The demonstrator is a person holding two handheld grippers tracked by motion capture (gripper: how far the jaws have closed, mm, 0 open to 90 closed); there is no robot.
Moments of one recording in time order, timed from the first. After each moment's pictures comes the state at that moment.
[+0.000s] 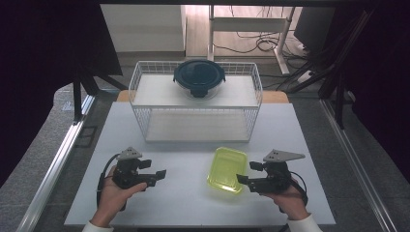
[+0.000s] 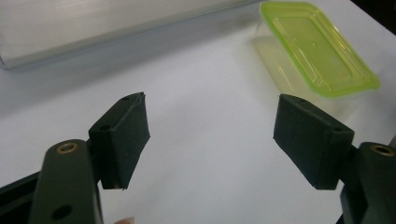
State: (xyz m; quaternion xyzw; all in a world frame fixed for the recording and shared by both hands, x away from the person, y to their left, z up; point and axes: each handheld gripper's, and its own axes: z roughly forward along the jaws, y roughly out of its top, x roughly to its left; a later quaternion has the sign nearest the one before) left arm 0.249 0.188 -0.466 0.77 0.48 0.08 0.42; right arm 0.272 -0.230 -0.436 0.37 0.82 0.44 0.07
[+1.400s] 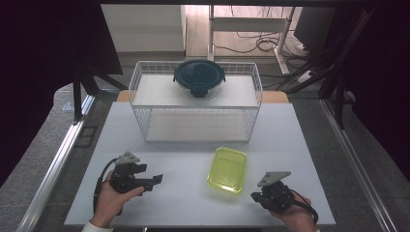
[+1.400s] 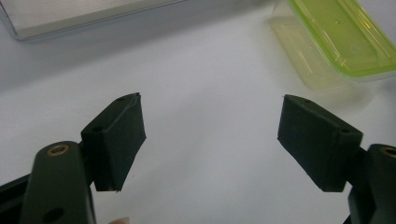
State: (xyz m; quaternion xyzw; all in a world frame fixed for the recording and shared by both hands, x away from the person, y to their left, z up) left arm 0.242 0.196 -0.476 0.77 0.49 0.08 0.40; right arm 0.246 -0.241 -0.479 0.31 0.91 0.26 0.08
